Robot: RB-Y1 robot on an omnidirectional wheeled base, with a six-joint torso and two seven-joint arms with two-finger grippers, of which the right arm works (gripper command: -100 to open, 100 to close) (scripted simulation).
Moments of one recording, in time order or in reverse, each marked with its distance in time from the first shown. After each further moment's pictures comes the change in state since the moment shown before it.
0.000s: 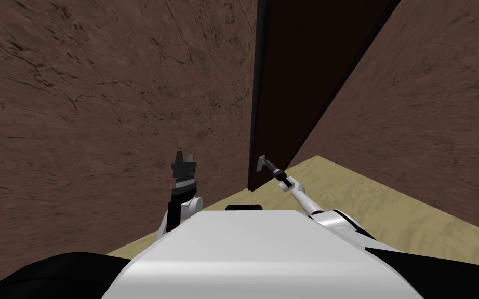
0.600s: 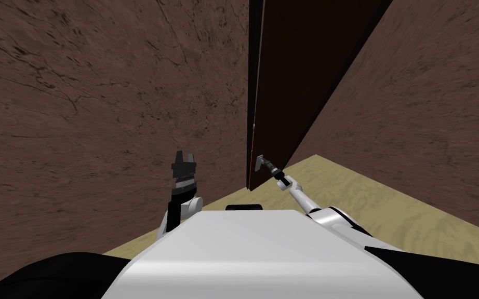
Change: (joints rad) arm -0.026 0.003 0.053 0.004 -0.076 0.017 -0.141
